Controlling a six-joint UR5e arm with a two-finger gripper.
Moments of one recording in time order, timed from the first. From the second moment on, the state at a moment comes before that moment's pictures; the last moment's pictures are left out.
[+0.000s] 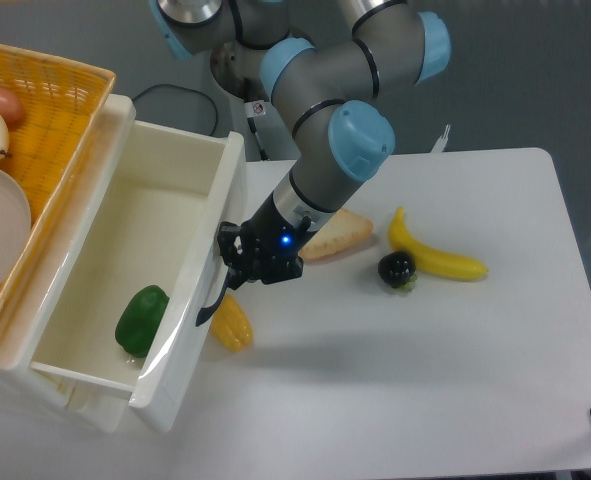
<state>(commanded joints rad) 2.49 -1.81 -1.68 -1.28 0.96 0.65</state>
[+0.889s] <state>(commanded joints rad) 2.45 -1.79 -1.70 -1.28 0.96 0.64</state>
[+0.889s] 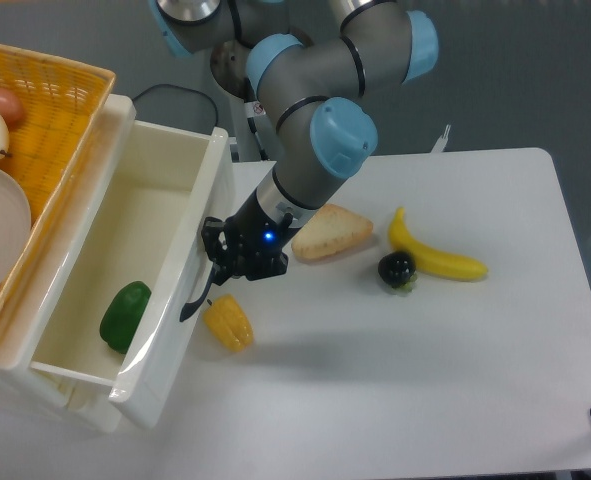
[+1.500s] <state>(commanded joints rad) 2.41 -1.78 -1.70 -1.27 0.94 0.60</state>
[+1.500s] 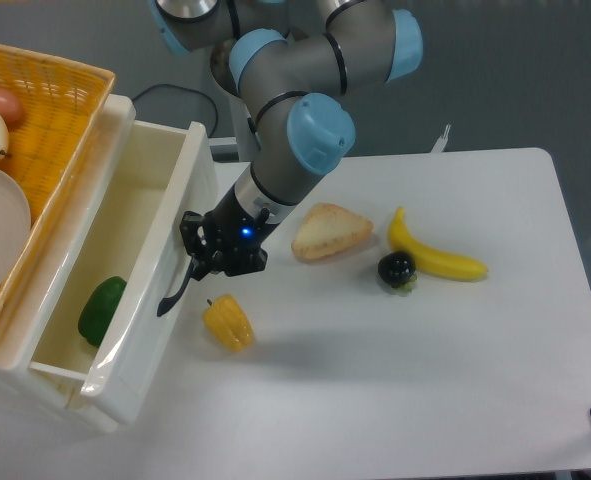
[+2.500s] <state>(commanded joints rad) 2.34 -1.78 -1.72 -1.26 0.95 0.58</state>
